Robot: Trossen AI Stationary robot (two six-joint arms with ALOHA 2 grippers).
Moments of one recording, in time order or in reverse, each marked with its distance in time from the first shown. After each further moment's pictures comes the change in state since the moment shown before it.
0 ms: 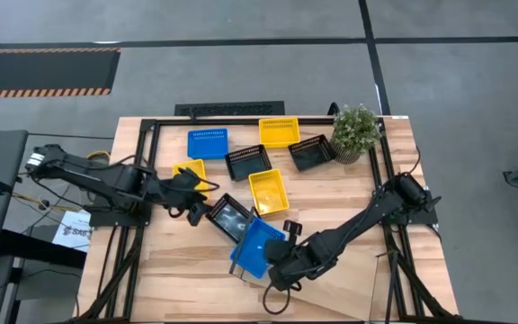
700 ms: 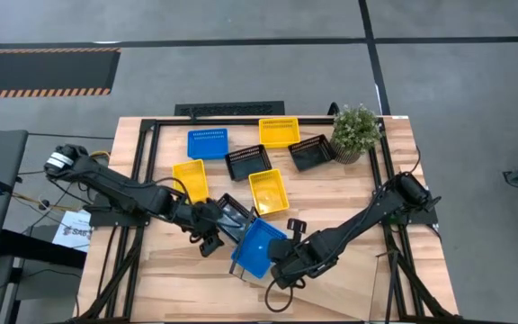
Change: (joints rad) left arm -0.103 0.313 0.000 0.206 0.238 0.033; right arm 0.002 -0.011 0.000 -0.086 -0.047 0.001
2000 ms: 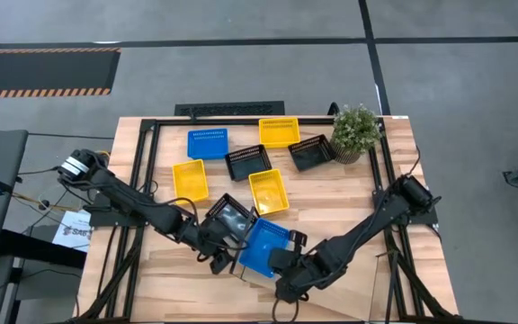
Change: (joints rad) left arm -0.119 0.173 0.000 0.210 -0.116 -0.117; right arm 0.068 -0.003 0.027 0.100 0.003 0.126
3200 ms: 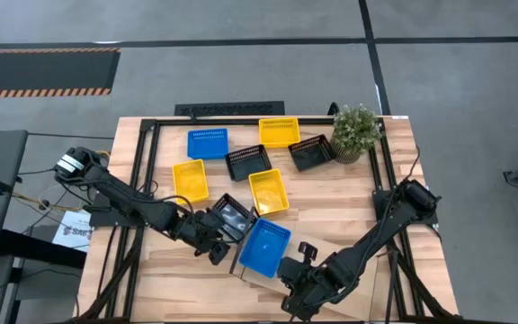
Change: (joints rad) left arm 0.004 -0.053 0.000 -0.135 -0.113 -0.096; right arm 0.086 -0.004 0.000 -0.007 0.027 0.177
